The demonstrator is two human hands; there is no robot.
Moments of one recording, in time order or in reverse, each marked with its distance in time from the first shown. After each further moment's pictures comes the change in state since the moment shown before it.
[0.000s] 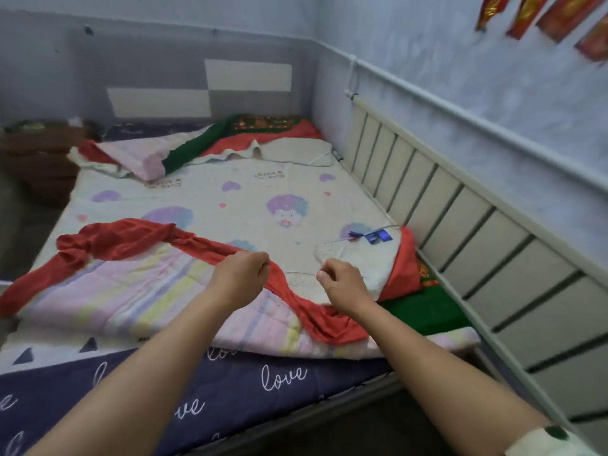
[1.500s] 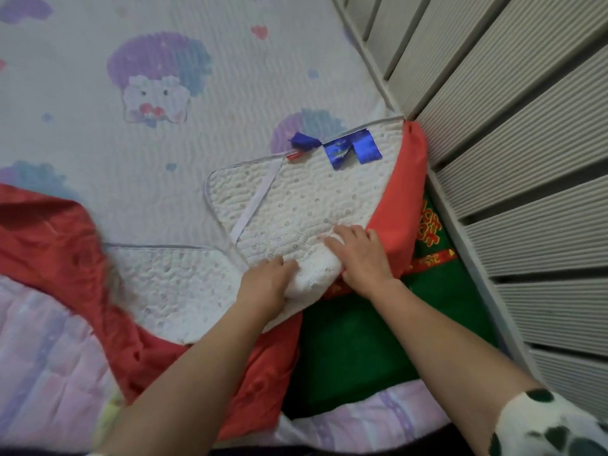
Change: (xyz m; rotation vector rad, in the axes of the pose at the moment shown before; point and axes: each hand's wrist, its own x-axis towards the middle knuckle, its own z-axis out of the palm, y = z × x) left_hand 0.281 0.117 0.530 0.079 -0.666 -0.009; right_hand 0.314 0.519 0.018 -0.896 -0.385 -0.191
